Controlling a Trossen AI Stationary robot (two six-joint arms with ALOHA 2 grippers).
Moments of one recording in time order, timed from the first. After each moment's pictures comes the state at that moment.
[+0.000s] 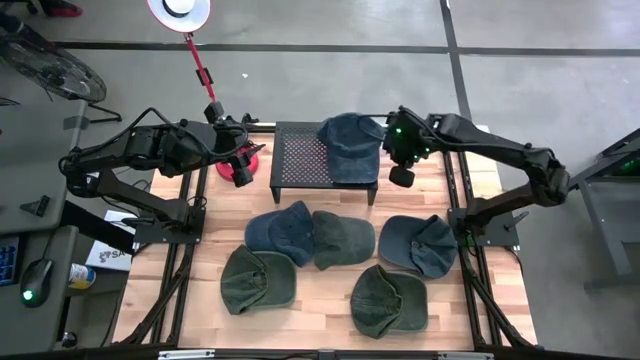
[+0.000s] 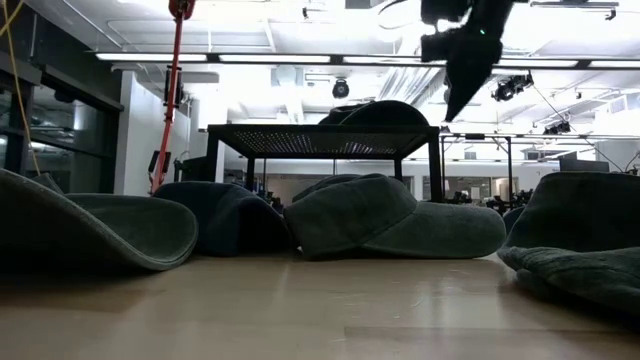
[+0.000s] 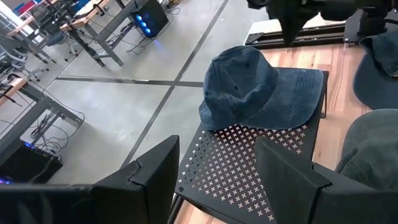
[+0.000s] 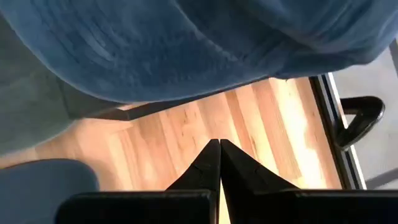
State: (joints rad) left arm -0.03 1.11 1.56 -0.94 -0.64 0.12; right arm -0.49 1.33 1.22 -1.03 0.05 -0.20
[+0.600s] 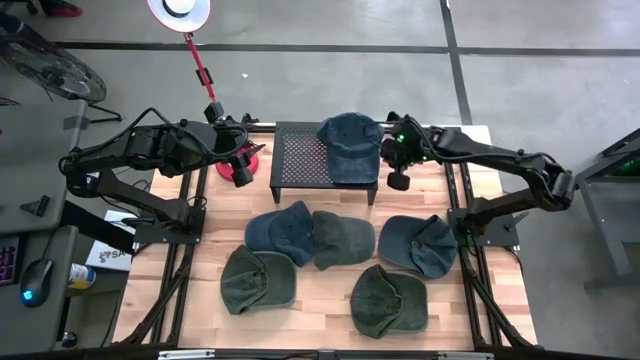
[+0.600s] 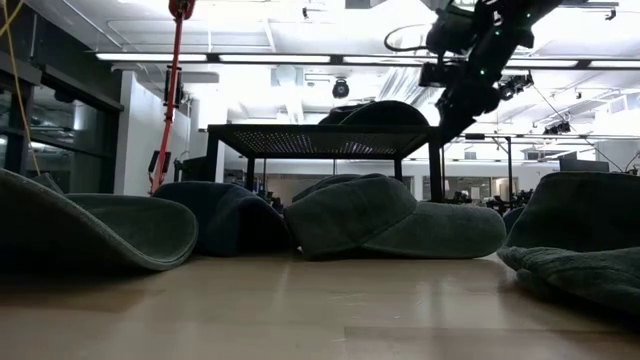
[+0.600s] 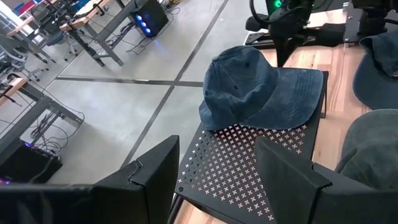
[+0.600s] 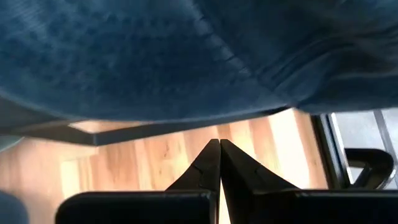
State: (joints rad) left arm -0.03 1.11 1.56 -0.94 -0.64 0.12; right arm -0.56 1.28 0.94 -0.62 -0.01 -0.39
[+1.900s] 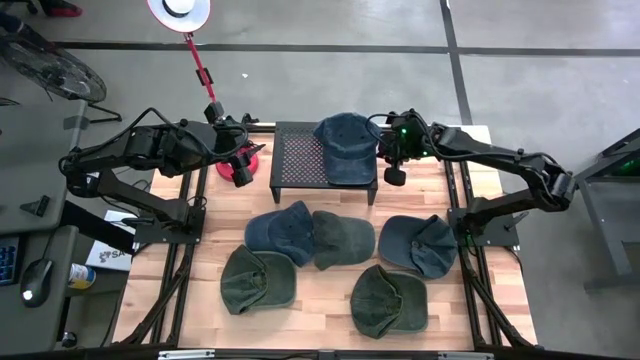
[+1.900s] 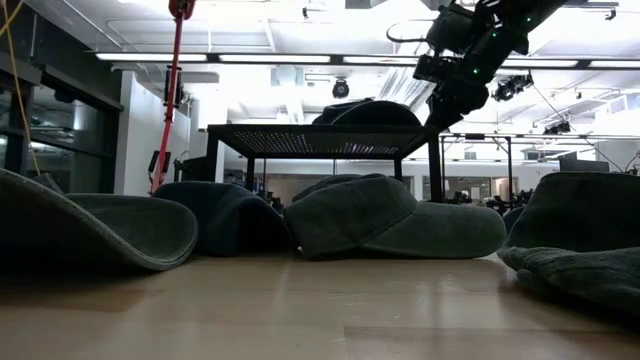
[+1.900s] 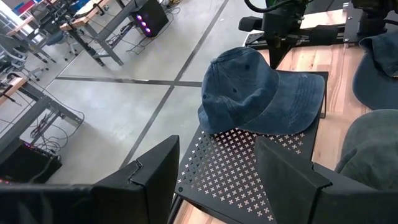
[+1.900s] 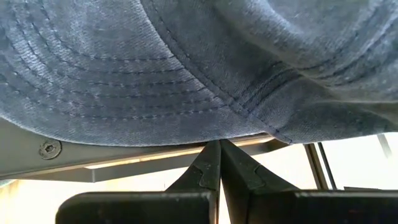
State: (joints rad) left arm -0.03 1.11 1.56 -0.94 -0.64 0.12; right arm -0.59 1.28 0.93 -0.49 -0.11 -0.42
